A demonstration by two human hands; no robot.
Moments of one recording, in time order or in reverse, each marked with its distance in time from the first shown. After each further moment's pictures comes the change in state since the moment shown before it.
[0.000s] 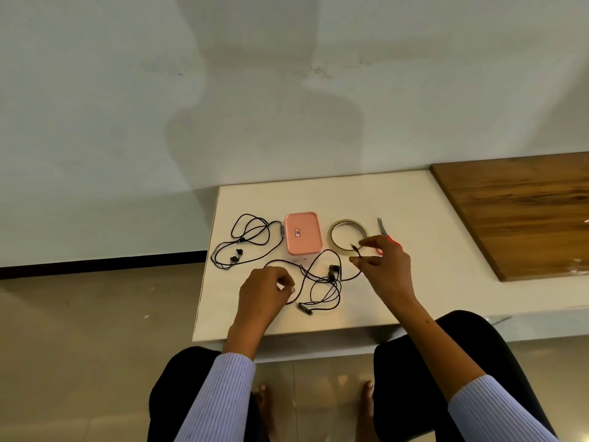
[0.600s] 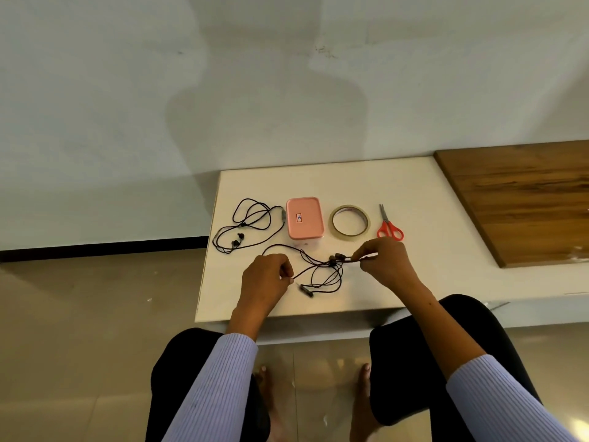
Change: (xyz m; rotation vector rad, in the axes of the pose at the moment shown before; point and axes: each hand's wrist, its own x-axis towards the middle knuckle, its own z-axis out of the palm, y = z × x) left_hand -0.002 -0.003 0.005 0.079 -0.043 -0.005; right_hand 0.010 0.013 -0.003 -0.468 -0.247 -0.007
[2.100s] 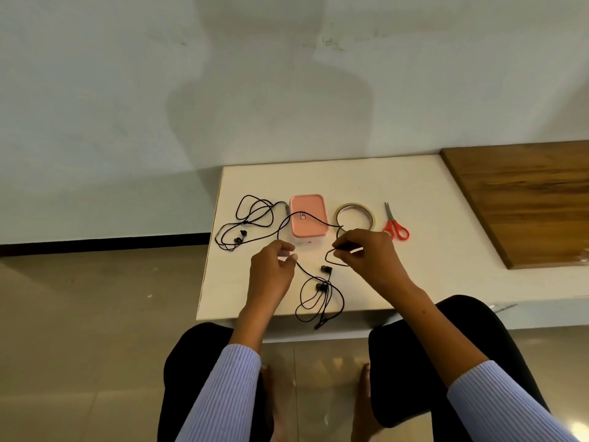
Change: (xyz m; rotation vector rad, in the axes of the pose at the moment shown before) left_hand 0.004 0.010 0.001 -0.449 0.155 -0.161; right_hand -0.014 -0.029 0.006 0.133 0.048 -0.373
